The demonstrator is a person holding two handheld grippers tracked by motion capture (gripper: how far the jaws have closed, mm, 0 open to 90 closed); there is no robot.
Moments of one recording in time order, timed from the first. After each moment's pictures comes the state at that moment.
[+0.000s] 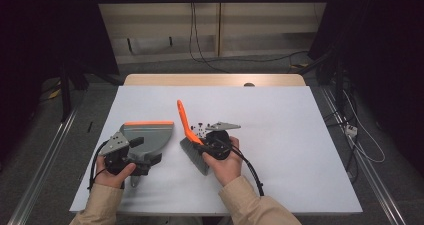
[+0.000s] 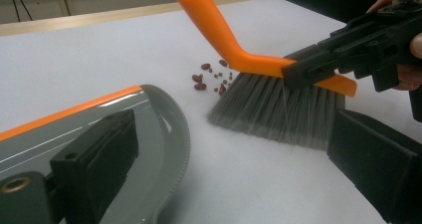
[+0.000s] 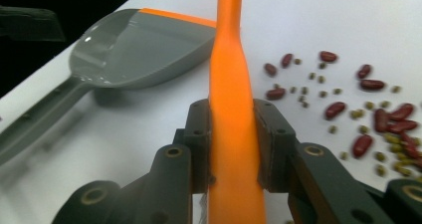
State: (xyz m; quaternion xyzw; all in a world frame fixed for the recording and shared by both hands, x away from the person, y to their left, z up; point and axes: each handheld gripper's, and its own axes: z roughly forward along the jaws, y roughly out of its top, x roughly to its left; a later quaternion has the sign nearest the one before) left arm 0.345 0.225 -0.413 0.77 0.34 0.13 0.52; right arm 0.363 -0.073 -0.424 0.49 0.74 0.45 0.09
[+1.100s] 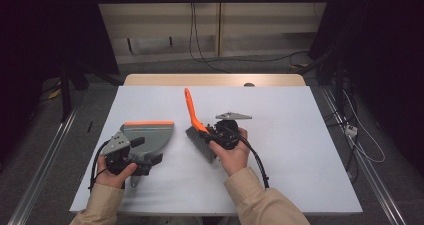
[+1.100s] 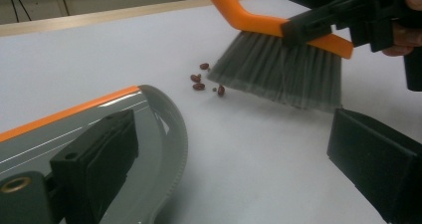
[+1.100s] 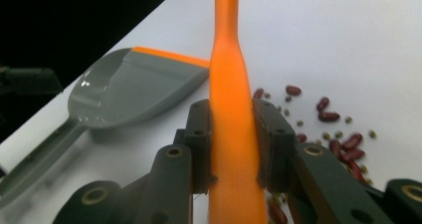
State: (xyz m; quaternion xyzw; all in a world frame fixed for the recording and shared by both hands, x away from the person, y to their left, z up) left arm 0.346 0.224 -0.413 0.77 0.34 0.13 0.52; right arm 0.382 -0.092 -0.408 0.50 0.71 0.48 0.09
